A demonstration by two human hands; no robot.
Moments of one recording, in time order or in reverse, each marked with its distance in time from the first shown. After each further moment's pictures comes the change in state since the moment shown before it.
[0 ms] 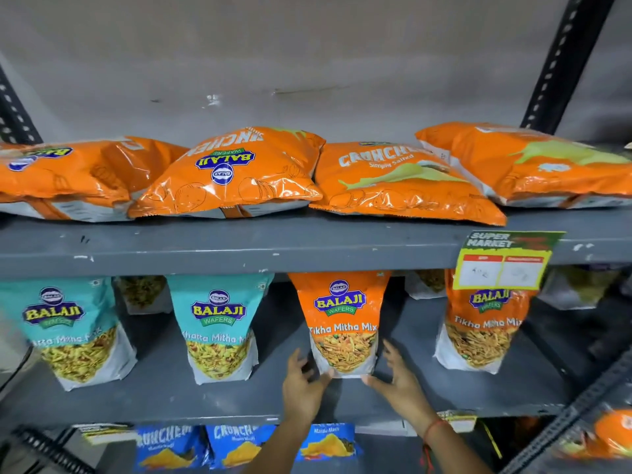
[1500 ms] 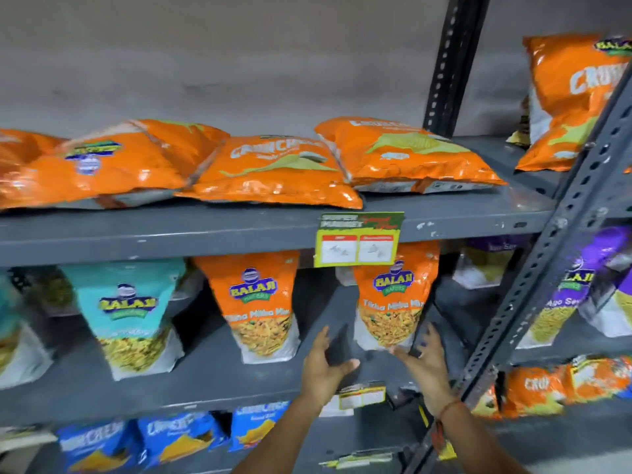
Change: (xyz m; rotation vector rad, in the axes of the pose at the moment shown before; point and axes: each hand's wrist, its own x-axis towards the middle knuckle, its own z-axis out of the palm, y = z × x) left_hand -0.067 0.040 0.155 0.009 -0.316 0.128; right_hand -0.038 0.036 -0.171 0.241 0.409 0.076
